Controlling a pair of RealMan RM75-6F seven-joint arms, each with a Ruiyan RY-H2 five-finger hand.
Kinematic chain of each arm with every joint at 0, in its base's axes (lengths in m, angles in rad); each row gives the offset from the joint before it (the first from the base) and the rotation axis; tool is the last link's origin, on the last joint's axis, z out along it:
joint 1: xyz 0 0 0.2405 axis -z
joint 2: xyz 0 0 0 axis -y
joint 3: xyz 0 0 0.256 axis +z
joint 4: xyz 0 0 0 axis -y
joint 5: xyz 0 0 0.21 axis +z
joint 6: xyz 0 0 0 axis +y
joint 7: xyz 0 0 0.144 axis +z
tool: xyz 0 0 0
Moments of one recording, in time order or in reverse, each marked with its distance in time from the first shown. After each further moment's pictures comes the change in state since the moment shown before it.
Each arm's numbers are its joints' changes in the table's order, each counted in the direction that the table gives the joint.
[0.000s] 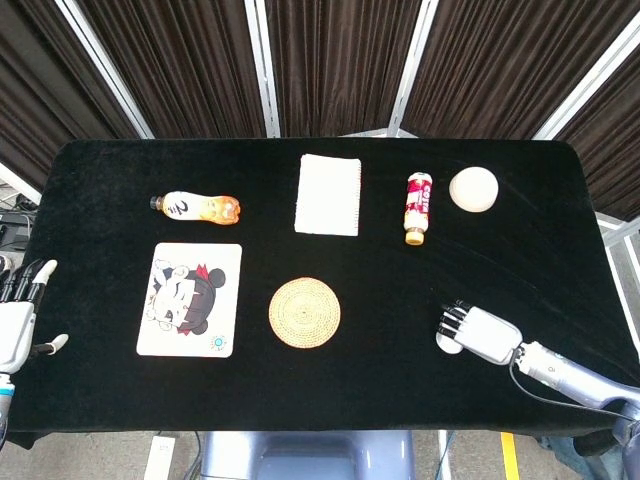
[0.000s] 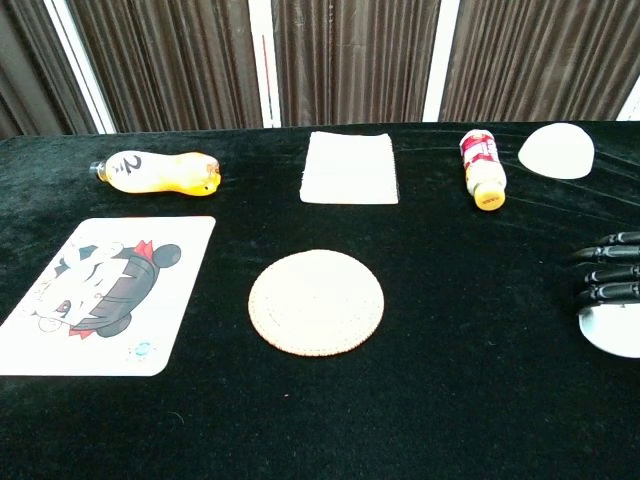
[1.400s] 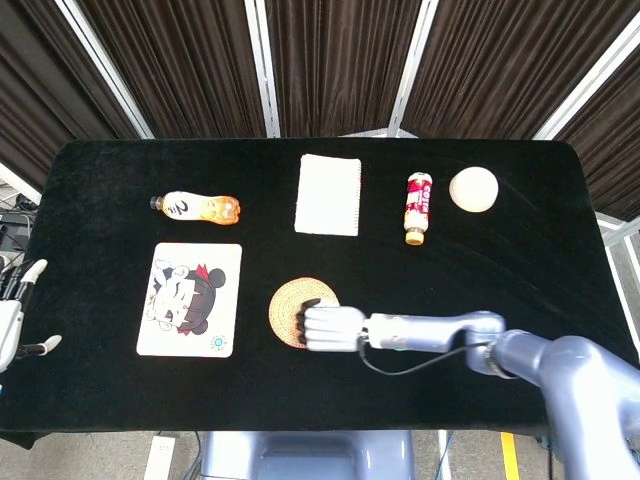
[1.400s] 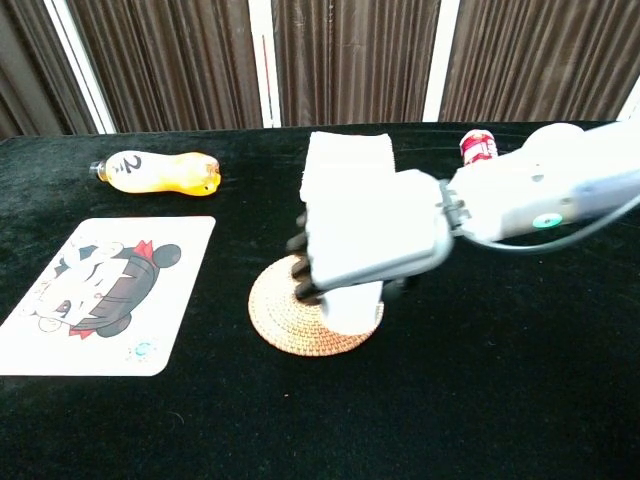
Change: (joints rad) left arm 0.004 -0.076 0.002 0.034 -0.040 -0.052 -0.110; right arm -0.638 0.026 0.156 0.561 -0.064 -0.411 -0.351
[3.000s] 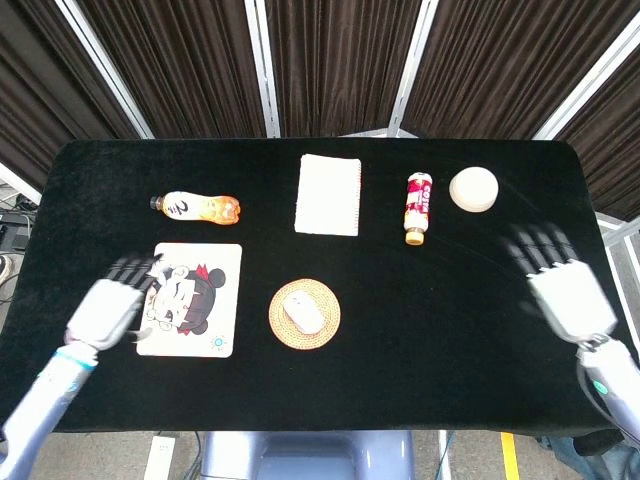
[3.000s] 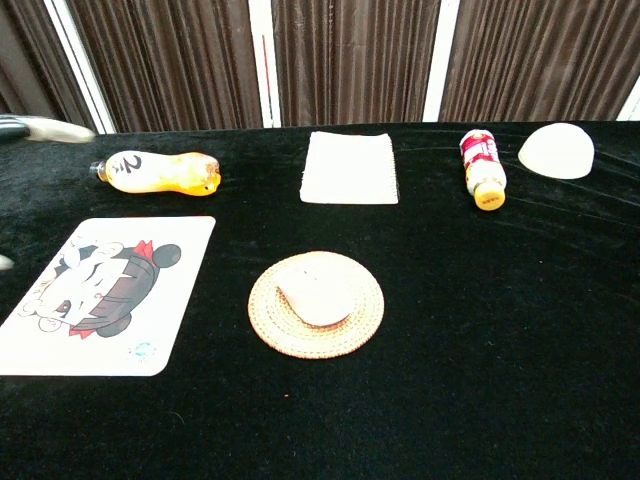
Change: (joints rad) left arm 0.254 0.133 -0.001 0.028 0.241 -0.210 0.119; right arm 0.767 -0.540 -0.009 0.429 0.661 0.566 0.004
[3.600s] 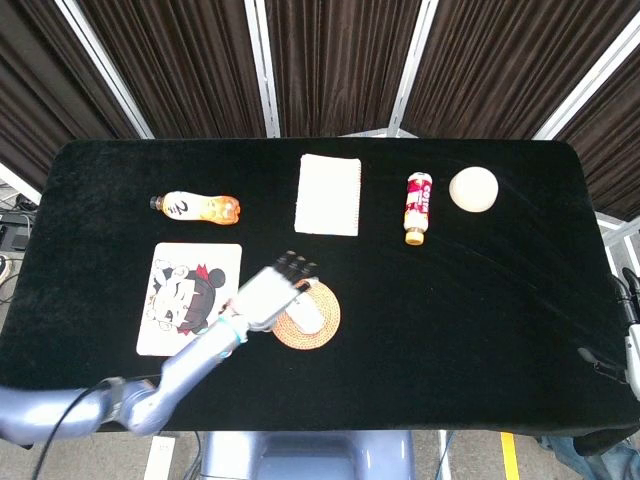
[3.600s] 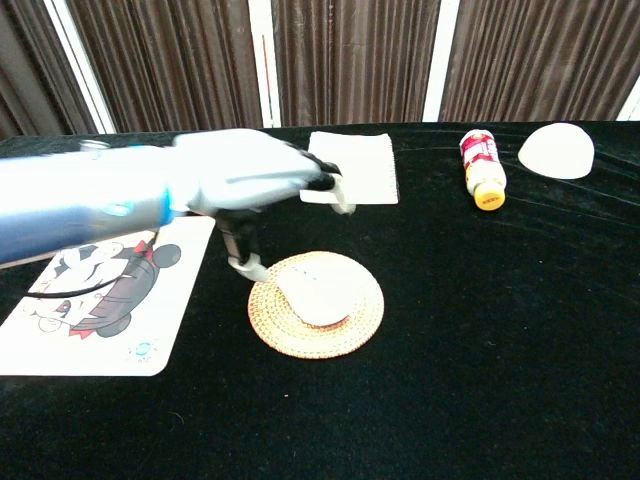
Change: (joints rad) left arm 0.507 0.388 -0.140 -0.046 -0.498 -0.332 0.640; right arm 0.274 -0.009 0.061 0.122 0.134 0.108 0.135
